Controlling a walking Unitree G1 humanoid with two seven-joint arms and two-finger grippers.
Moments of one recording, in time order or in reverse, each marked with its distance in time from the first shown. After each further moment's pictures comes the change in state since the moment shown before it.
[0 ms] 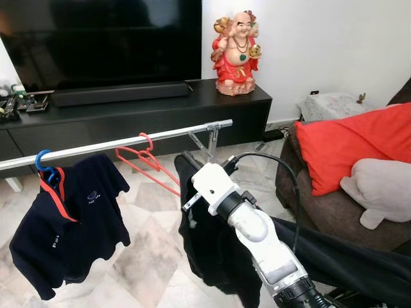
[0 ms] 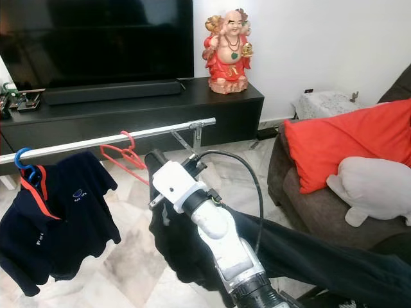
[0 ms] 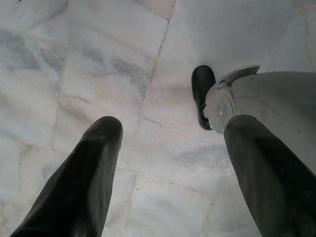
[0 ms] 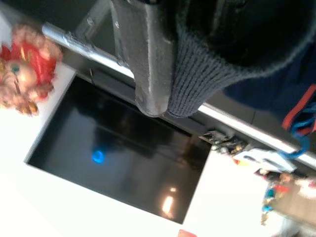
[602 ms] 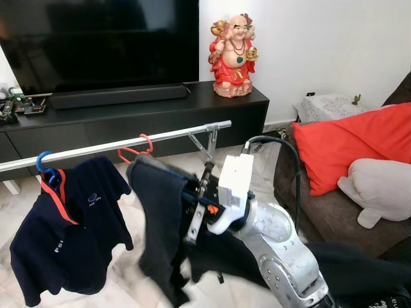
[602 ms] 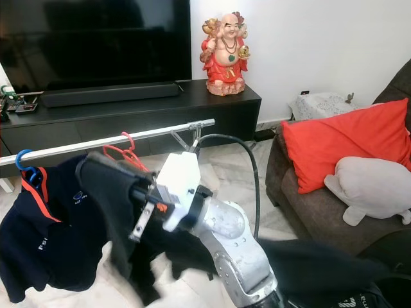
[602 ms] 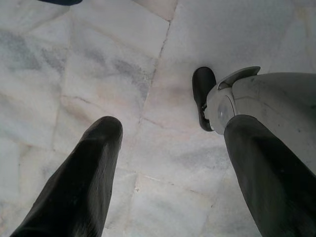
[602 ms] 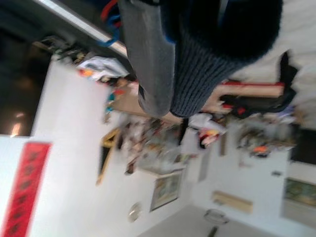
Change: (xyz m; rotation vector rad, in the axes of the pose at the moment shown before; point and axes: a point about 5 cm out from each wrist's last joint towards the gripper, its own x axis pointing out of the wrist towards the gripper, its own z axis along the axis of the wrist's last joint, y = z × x) left arm 0.000 0.000 0.000 0.001 -0.001 0.001; right arm -0.033 0.047 0.076 0.379 -0.367 0.680
